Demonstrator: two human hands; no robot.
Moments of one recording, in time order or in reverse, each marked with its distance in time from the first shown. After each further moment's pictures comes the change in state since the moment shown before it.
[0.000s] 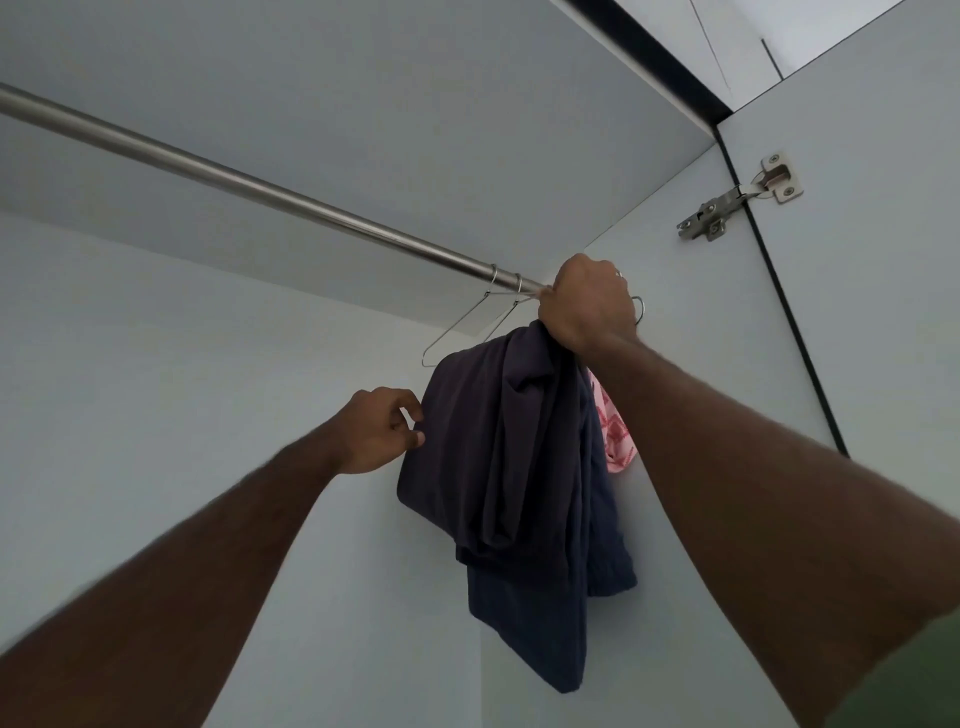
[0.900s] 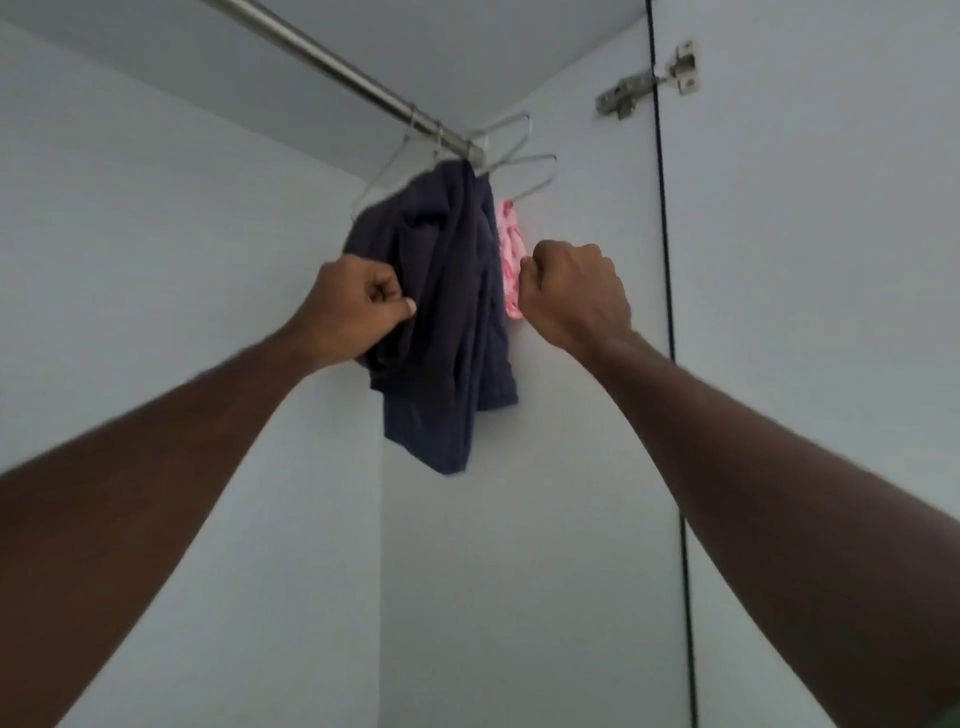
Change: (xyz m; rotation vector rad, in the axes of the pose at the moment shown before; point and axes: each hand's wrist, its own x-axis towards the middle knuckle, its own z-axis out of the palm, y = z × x) left_hand -0.075 0.074 0.028 -0.319 0.207 0.155; right_hand -0.144 0.043 -0.070 -0.261 -0.141 -0.073
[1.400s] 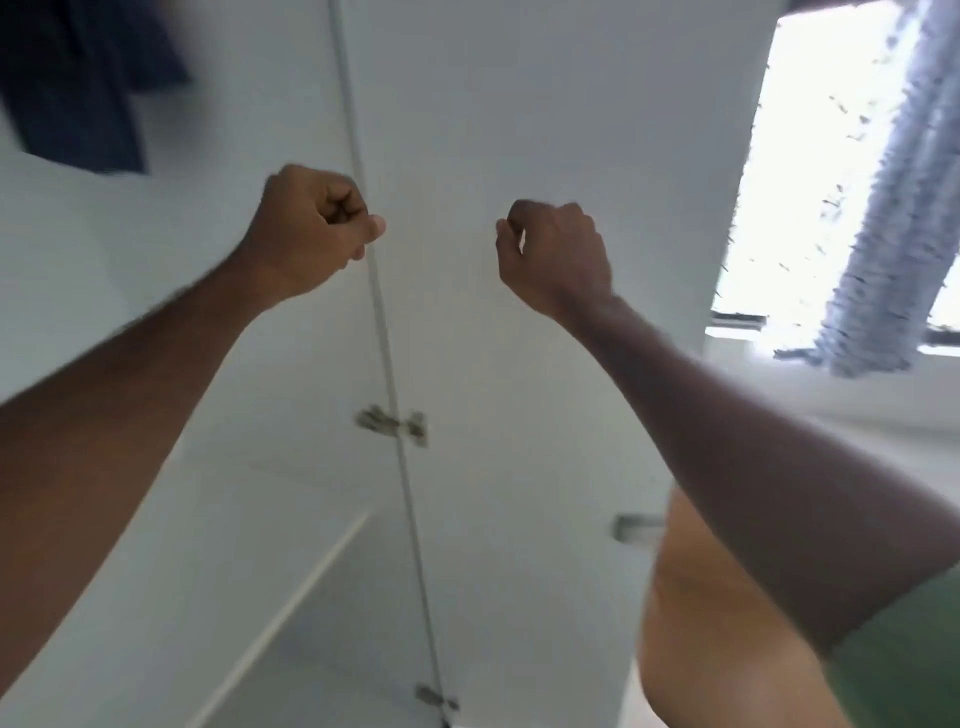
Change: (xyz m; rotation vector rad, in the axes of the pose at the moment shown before) left_hand -0.207 0.193 0.166 -0.483 -0.416 -0.107; right_hand -0.285 0.188 -0.171 -0.289 -0.360 0.304
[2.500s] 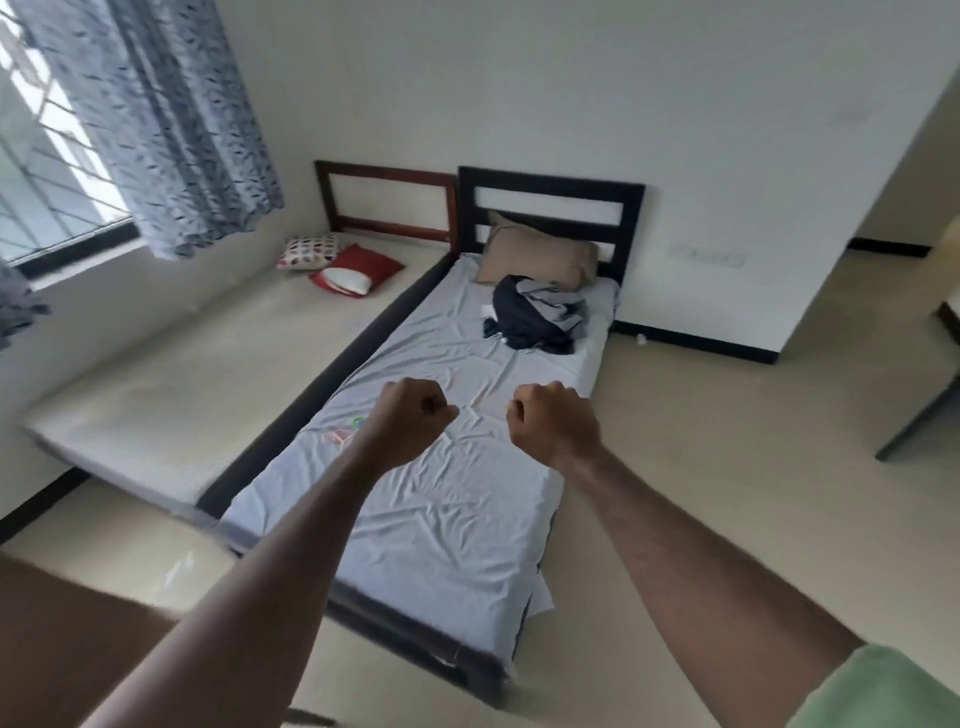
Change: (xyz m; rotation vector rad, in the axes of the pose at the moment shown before) left_hand -0.367 0.716 0.712 -0.675 -1.237 0.742; right_hand -0.630 0.515 -0.540 -0.877 -0.048 1.405
